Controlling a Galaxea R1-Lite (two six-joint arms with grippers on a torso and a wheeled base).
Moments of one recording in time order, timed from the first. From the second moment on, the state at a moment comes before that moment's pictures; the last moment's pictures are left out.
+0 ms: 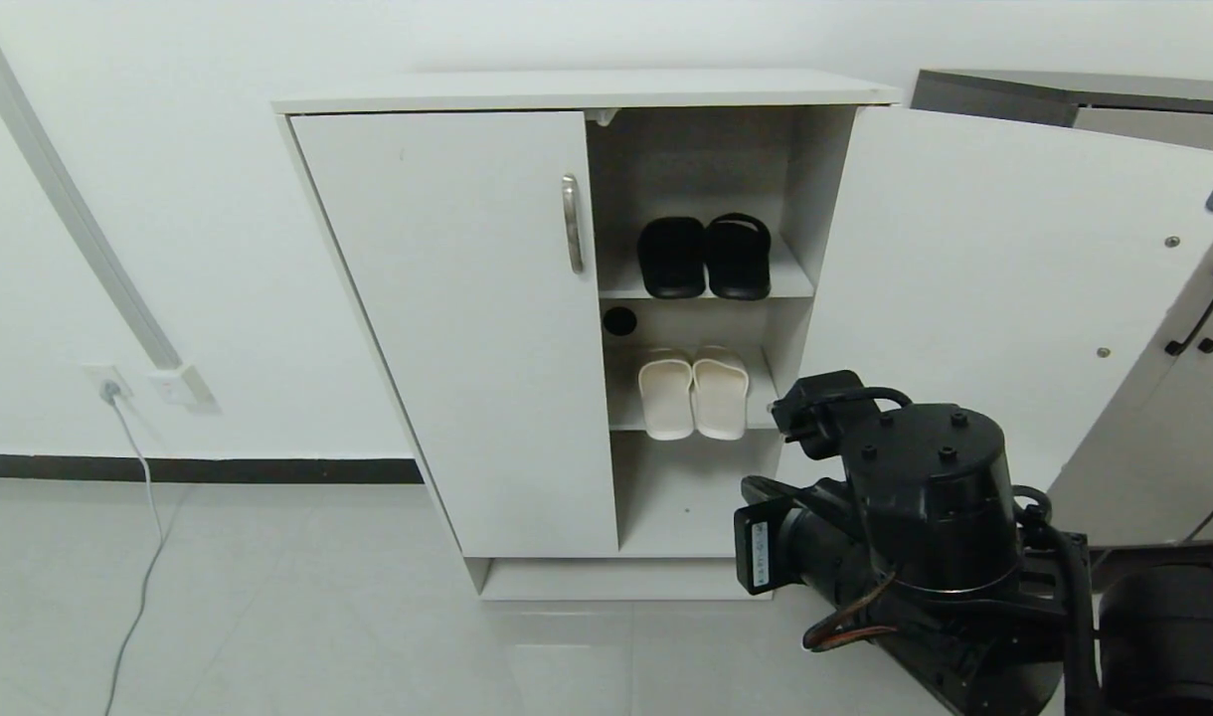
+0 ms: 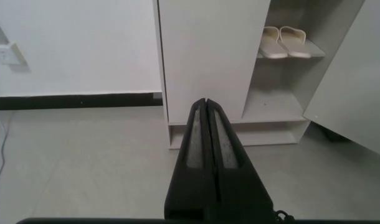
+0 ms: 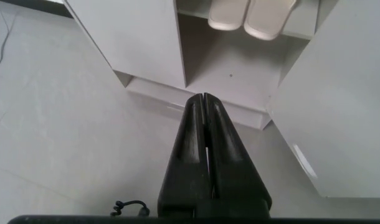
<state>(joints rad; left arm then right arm) 0.00 0.00 0.00 0.00 -0.02 0.00 0.96 1.72 -0.82 -0.56 -0.56 0.26</state>
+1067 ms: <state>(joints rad) 0.00 0.00 0.00 0.00 -0.01 0.00 0.96 1.73 -0.82 -0.56 -0.57 0.26</state>
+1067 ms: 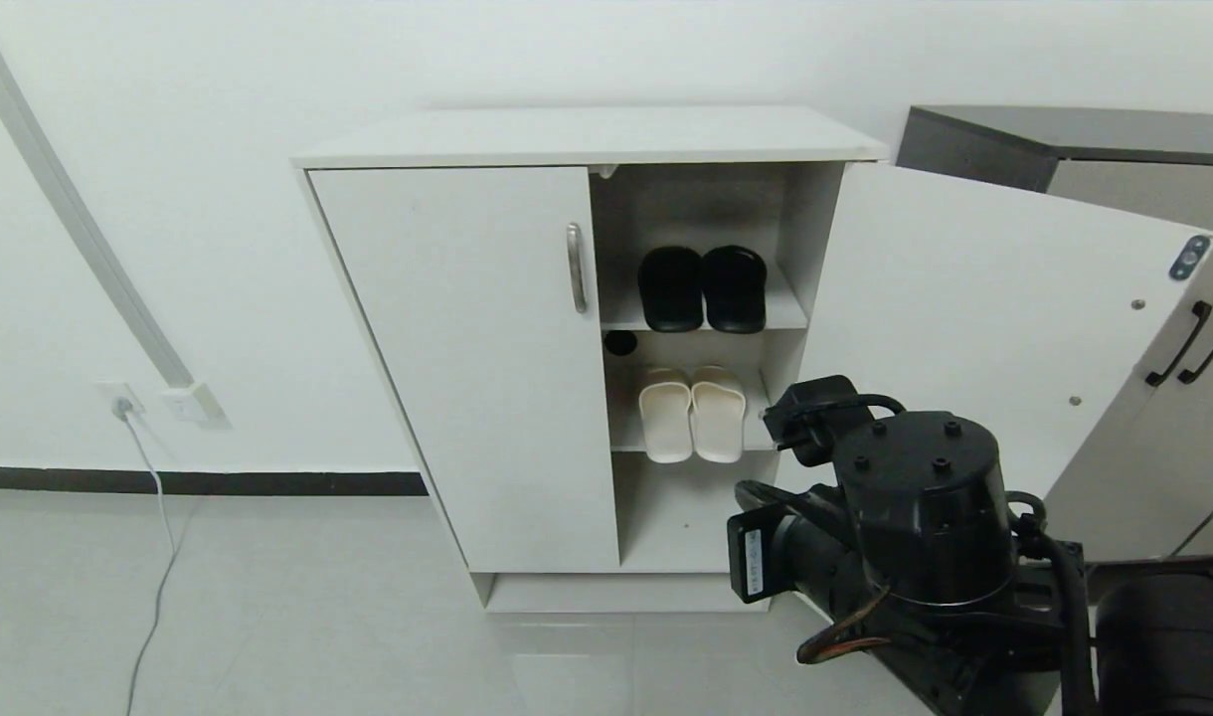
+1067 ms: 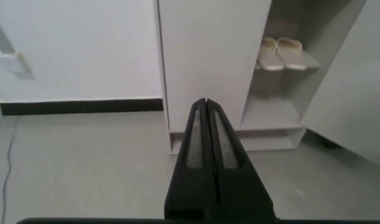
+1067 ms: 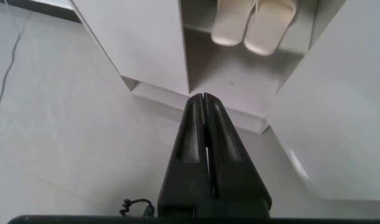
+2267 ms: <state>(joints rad) 0.00 0.00 0.00 0.00 -0.02 0.00 0.94 1.72 -0.81 -0.56 -0.57 0.26</state>
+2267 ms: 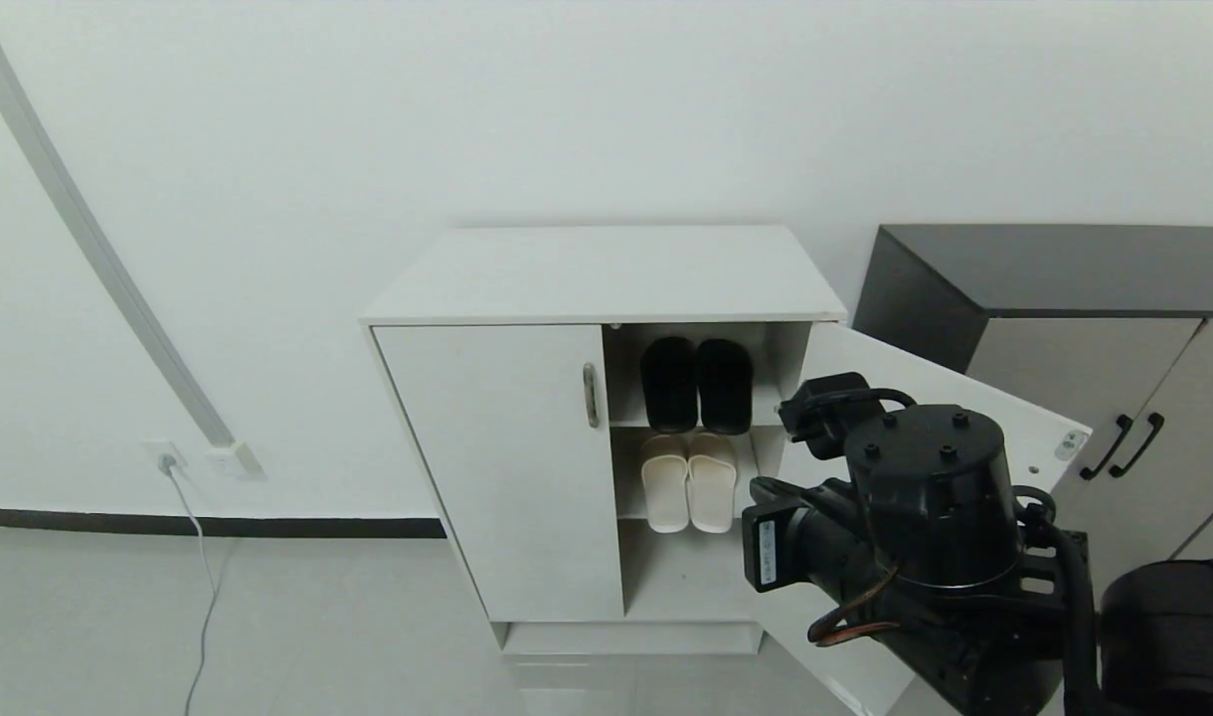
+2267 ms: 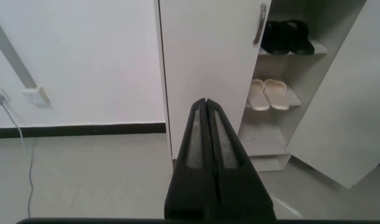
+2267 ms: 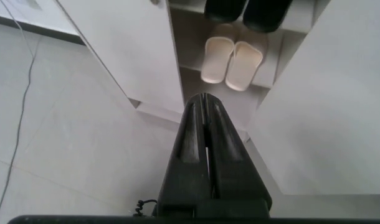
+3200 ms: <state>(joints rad) 0.00 0.00 0.00 0.00 -0.02 0.00 0.92 1.73 -0.81 -0.56 -0.57 0.26</state>
